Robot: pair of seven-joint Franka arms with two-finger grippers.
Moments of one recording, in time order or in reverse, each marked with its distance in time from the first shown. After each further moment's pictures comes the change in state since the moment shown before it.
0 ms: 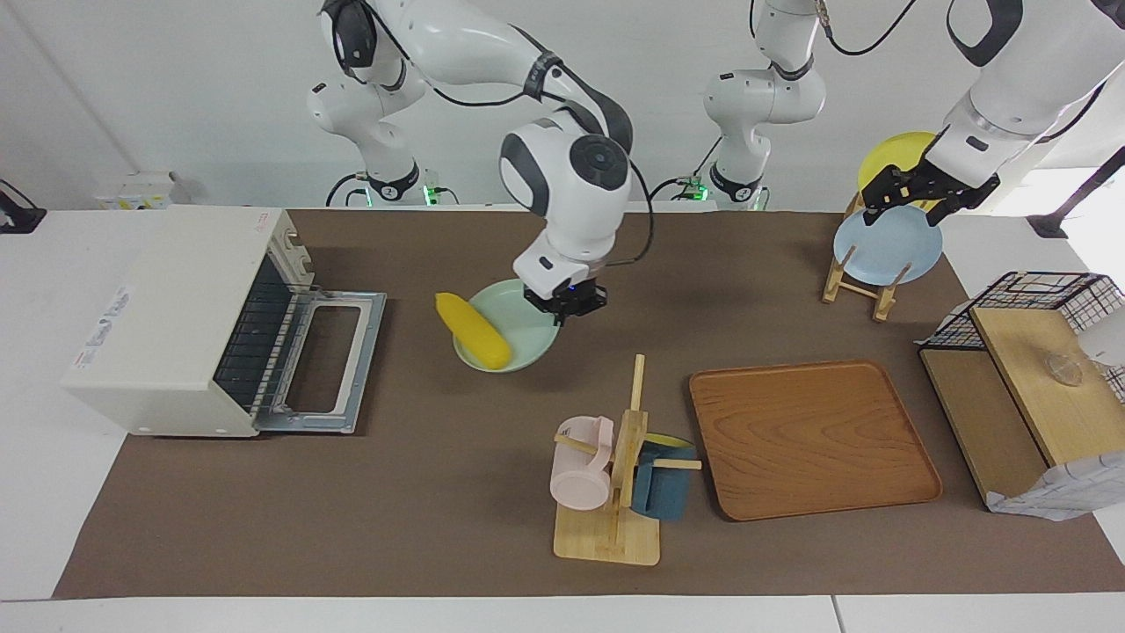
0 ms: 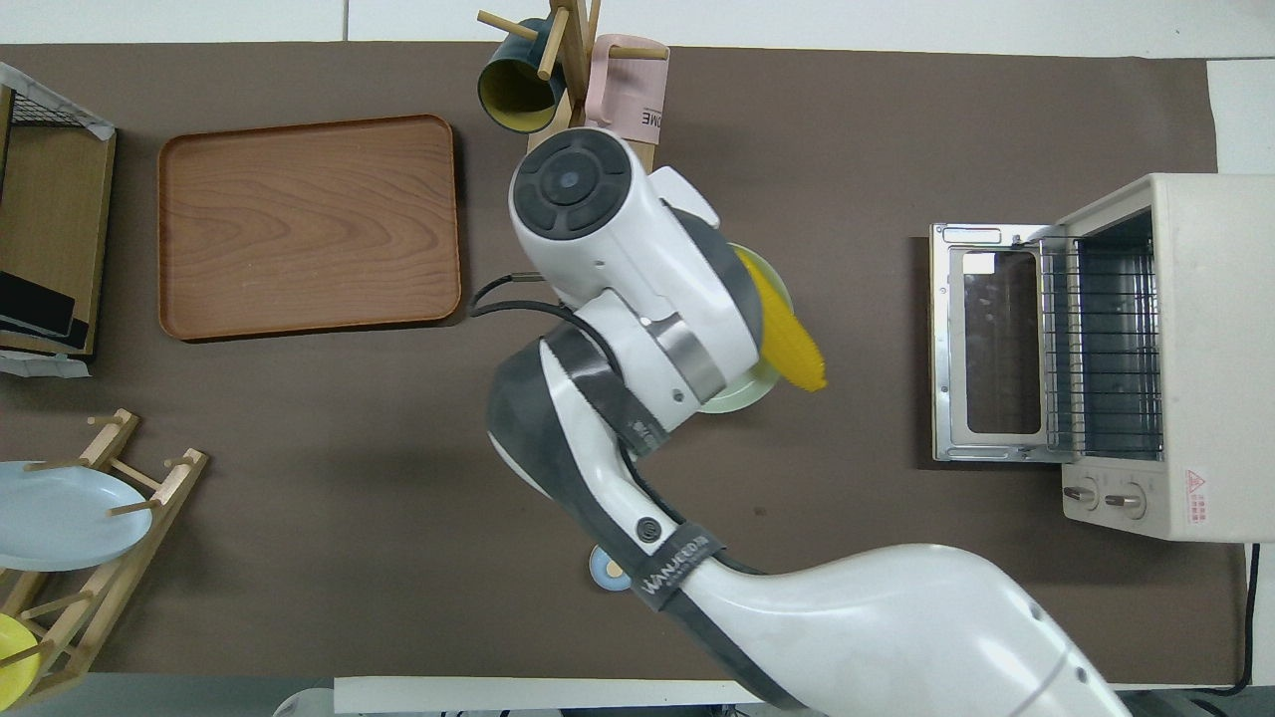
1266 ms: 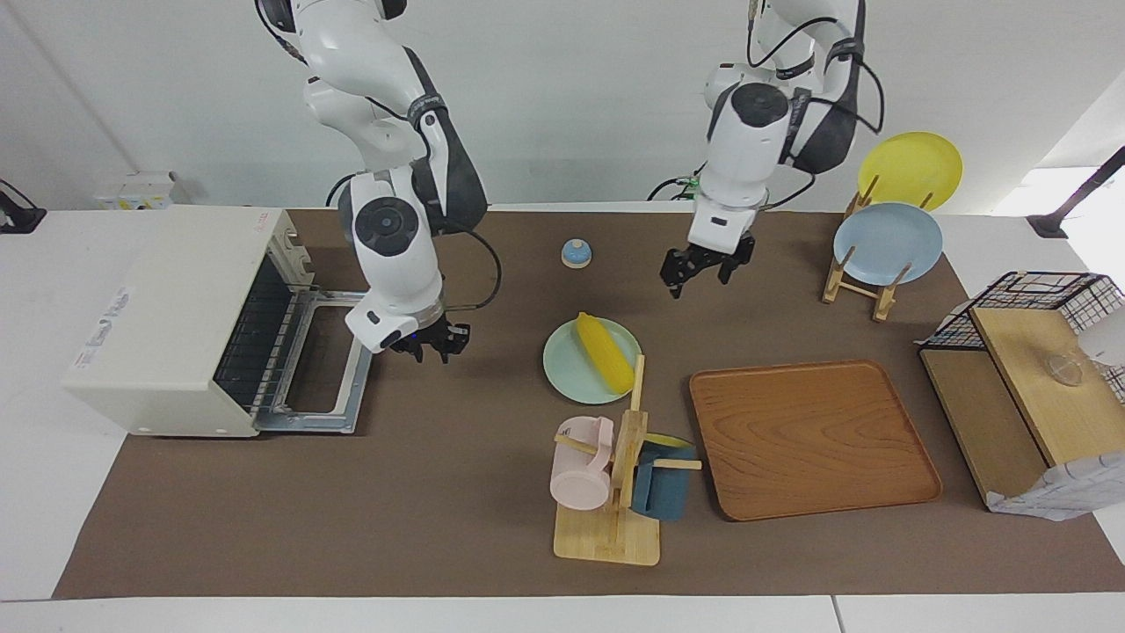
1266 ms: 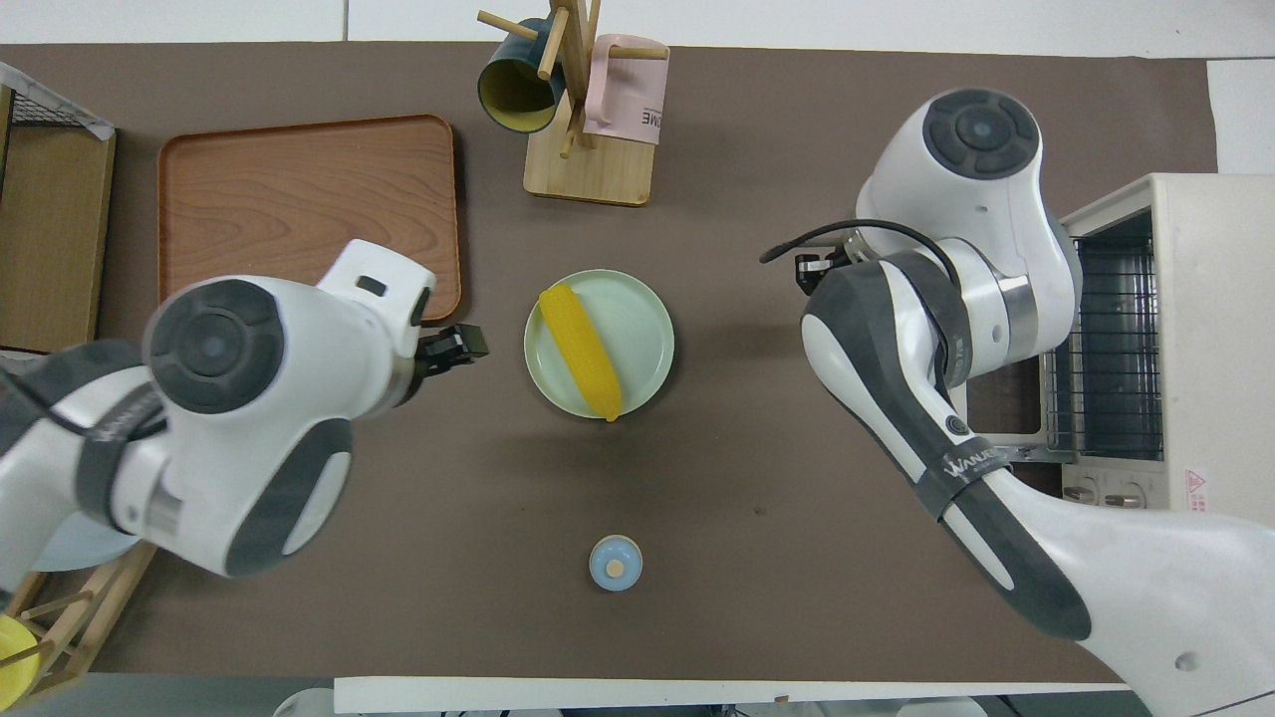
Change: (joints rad) left arm -0.518 0.010 -0.044 -0.541 -0.004 0.780 -0.976; right arm -0.432 -0.357 0.013 -0.663 -0.019 0.246 -0.531
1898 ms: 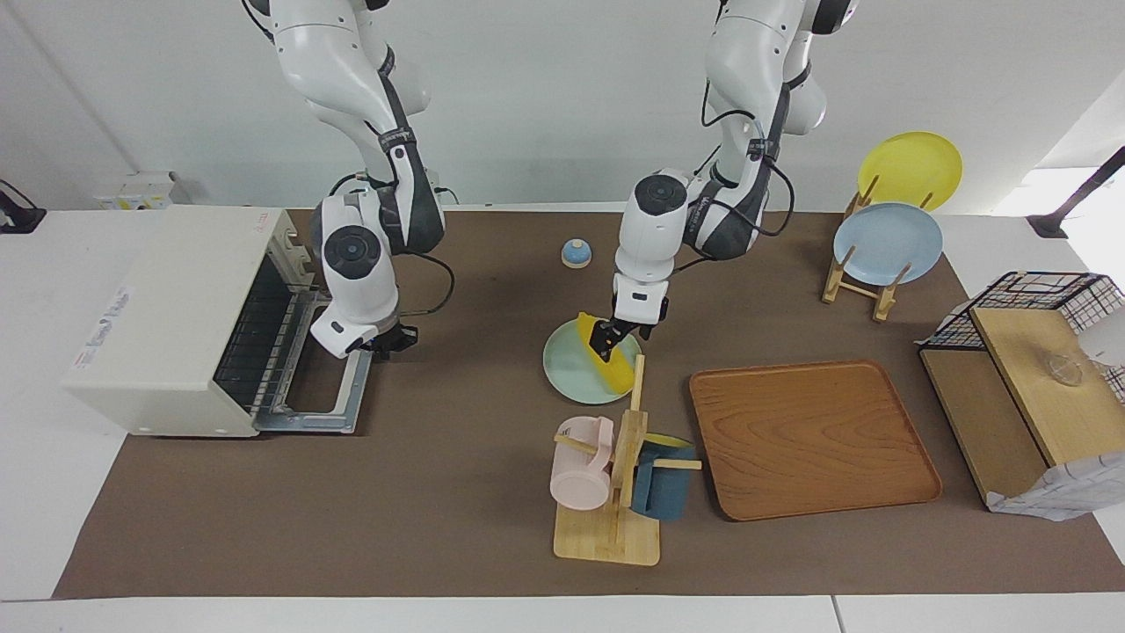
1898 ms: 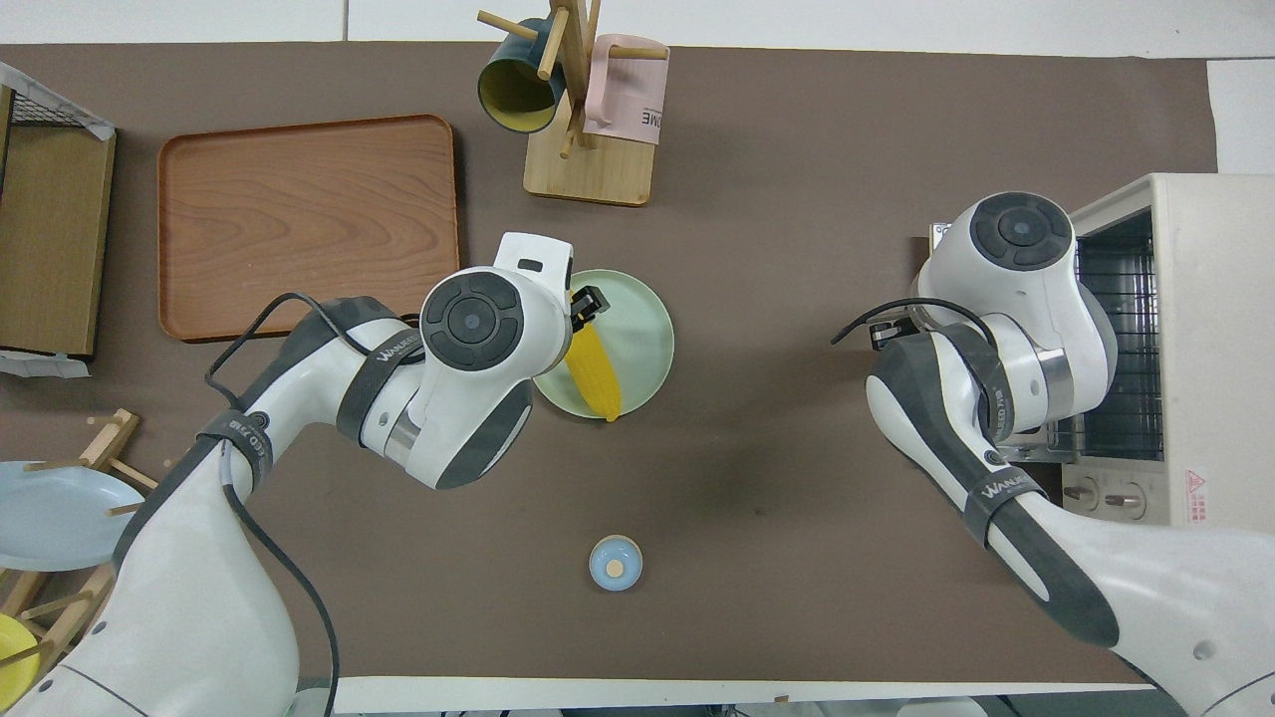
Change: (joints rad) left arm -0.081 0.325 0.002 0.164 0.000 0.206 -0.273; right arm -0.085 -0.034 0.002 -0.184 -0.126 0.094 -0.081
